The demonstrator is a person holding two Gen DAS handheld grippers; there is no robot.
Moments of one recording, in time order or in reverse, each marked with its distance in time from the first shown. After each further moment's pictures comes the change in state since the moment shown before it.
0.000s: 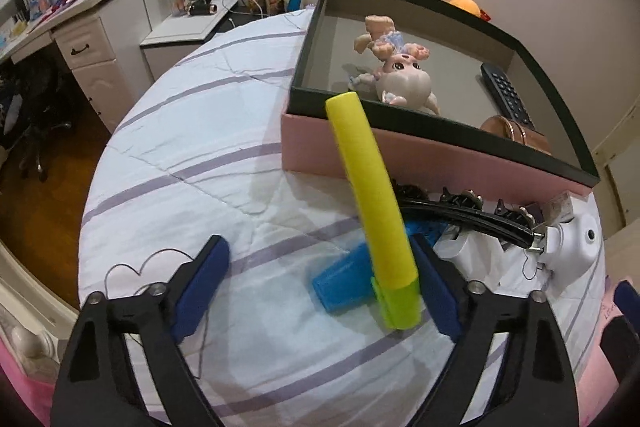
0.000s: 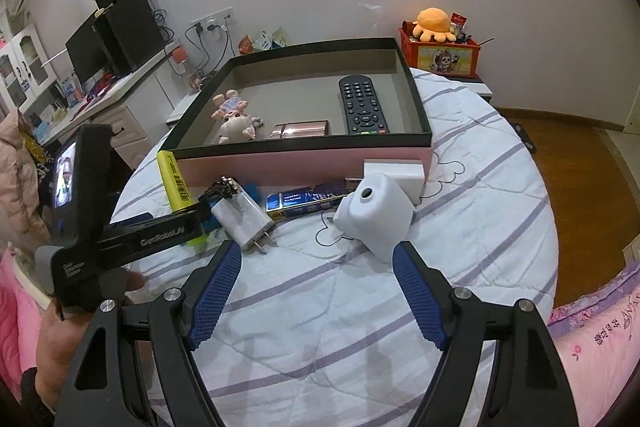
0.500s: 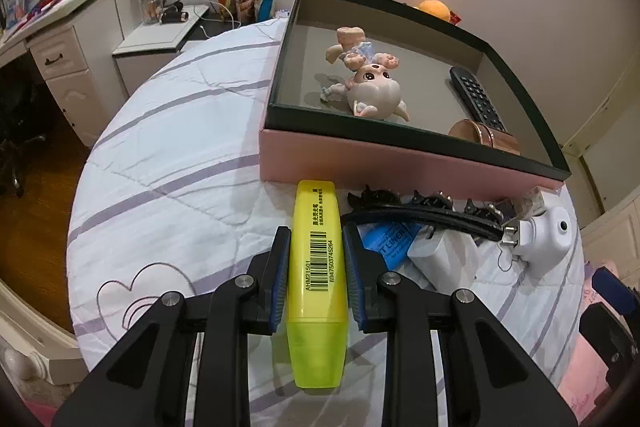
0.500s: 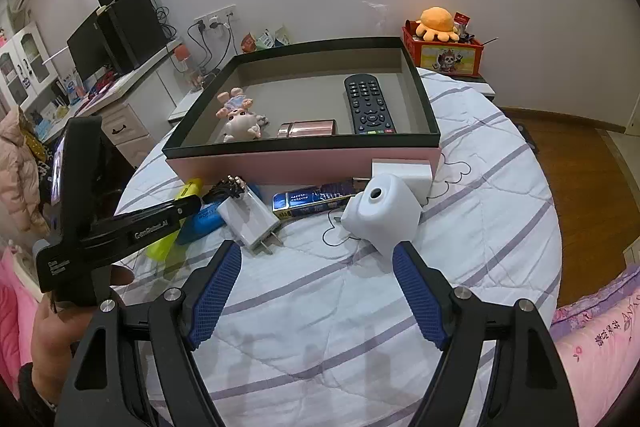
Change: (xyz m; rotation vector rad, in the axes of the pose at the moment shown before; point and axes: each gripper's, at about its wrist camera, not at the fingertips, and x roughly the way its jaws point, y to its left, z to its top) left arm -0.008 0.002 0.002 0.042 -0.013 -0.107; right arm 0.001 0.006 0.001 -0.005 0.006 0.001
